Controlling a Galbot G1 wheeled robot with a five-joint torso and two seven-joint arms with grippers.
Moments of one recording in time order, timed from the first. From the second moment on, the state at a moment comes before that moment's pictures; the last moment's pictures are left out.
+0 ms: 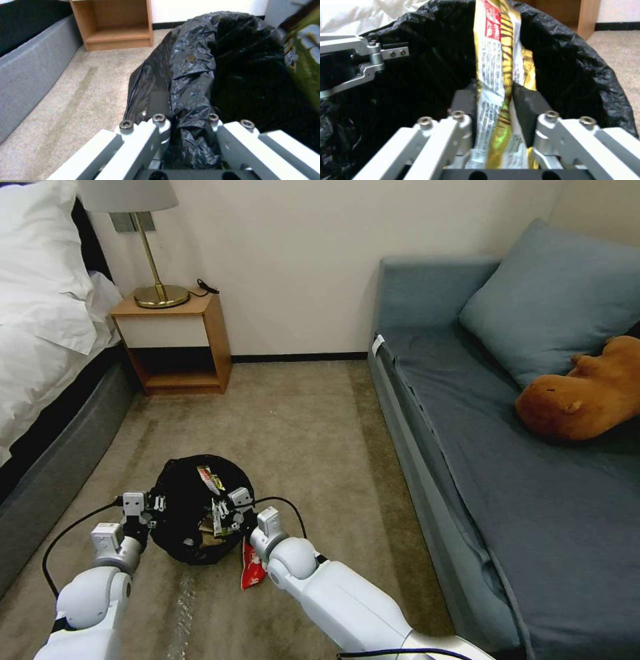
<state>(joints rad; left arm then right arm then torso) 1.29 -1.27 -0.81 -1.64 -0.22 0.11 0.23 -0.72 1.61 -0.42 1.12 0.45 0.10 0.01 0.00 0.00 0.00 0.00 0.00</state>
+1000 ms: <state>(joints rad) 1.28 -1.21 -0.84 -1.62 -0.25 0.11 0.24 -0.73 1.61 -0.41 1.15 0.46 0.08 0.03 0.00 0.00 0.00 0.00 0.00</state>
